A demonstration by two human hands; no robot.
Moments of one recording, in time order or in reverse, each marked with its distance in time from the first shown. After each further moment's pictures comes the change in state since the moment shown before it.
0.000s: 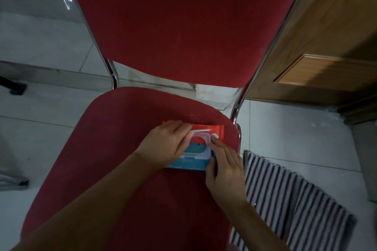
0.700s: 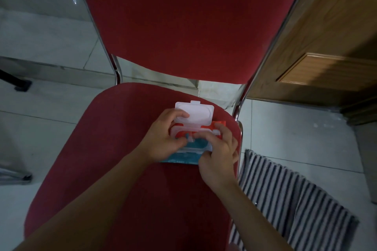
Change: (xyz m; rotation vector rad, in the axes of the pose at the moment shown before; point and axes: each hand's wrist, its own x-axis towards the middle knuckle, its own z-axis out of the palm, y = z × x) left_hand -0.007 -0.006 0.004 -0.622 0.011 -0.446; right_hand 0.022 -0.032 0.000 0.184 -0.173 0.347
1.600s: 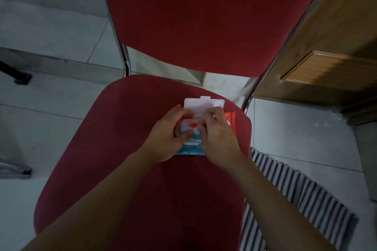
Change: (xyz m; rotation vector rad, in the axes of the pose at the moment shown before) left_hand -0.017 -0.016 -0.006 0.083 0.030 0.099; right_hand 0.029 -0.011 0.012 -0.278 -0.128 -0.399
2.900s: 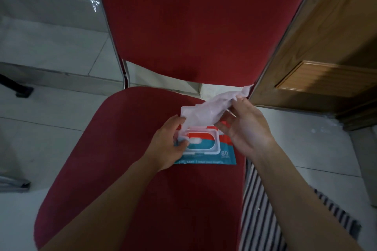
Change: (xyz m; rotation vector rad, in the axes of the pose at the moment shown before) left_hand 0.001 0.003 0.006 0.068 0.051 -0.084; right_hand 0.018 0.016 -0.060 1.589 0.128 0.480
